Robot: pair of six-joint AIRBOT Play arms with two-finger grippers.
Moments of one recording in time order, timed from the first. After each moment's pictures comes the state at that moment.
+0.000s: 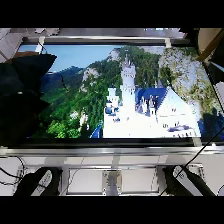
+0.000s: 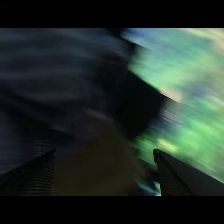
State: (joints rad) left arm 0.24 -0.84 1.00 1.91 -0.97 -1.63; right arm -0.55 -1.00 1.69 -0.66 1.56 1.54
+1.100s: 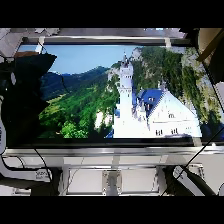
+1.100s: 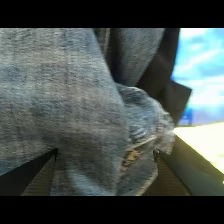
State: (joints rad) left arm 0.28 -1.52 1.37 1.97 -0.91 -1.63; right arm -0.55 -1.02 1.69 -0.77 1.28 1.53
